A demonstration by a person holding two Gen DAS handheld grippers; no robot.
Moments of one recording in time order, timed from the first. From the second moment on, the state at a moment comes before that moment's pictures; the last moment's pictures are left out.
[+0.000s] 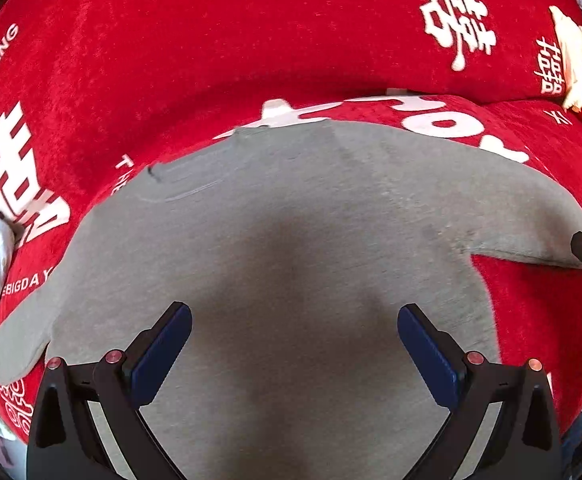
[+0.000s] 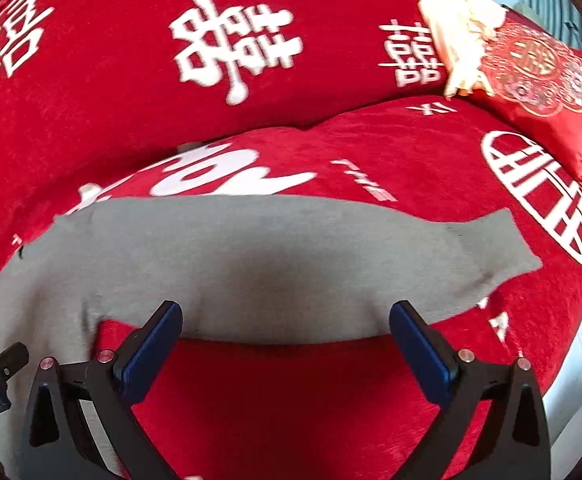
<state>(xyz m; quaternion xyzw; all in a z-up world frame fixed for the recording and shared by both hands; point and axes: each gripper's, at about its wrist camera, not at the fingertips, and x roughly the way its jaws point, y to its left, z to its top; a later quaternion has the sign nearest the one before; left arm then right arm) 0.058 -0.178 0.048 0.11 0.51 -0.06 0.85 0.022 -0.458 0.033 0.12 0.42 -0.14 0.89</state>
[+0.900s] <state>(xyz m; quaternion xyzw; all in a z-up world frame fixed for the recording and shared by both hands) 0.080 -0.250 0.028 0.16 0.50 -0.09 0.85 -0.003 -0.611 -0.018 0.31 0.42 -0.23 0.82</state>
